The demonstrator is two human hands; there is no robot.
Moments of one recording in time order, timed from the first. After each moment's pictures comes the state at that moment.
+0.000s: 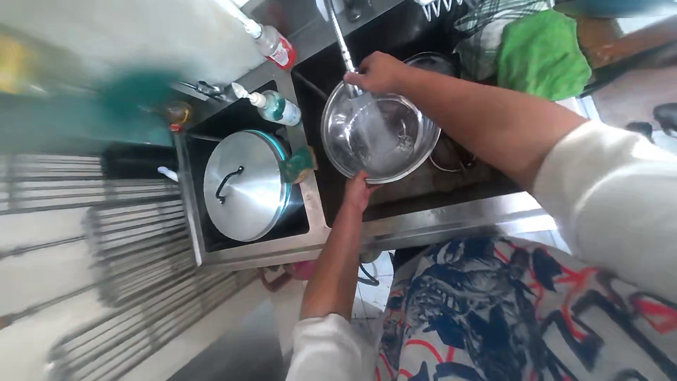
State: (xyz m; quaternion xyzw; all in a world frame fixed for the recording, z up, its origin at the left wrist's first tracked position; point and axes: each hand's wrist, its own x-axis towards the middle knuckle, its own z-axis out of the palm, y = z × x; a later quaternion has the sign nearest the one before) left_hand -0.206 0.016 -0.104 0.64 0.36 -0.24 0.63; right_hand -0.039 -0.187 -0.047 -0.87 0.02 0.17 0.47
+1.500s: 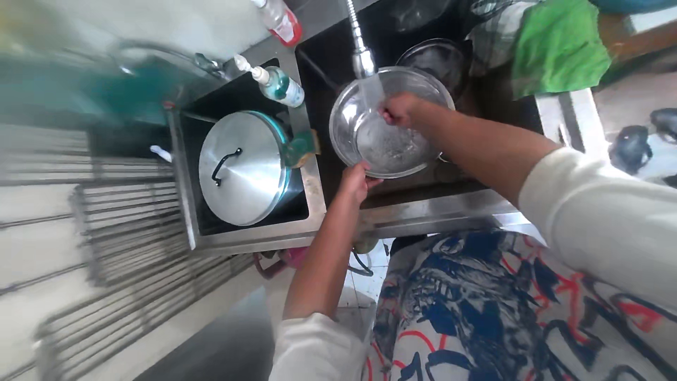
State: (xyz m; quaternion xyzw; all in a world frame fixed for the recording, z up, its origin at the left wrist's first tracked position) left_hand -0.209 0.021 -0.067 0.66 0.38 -0.28 0.58; right_hand -0.104 -0.147 -0.112 -0.58 0.29 0.29 0.71
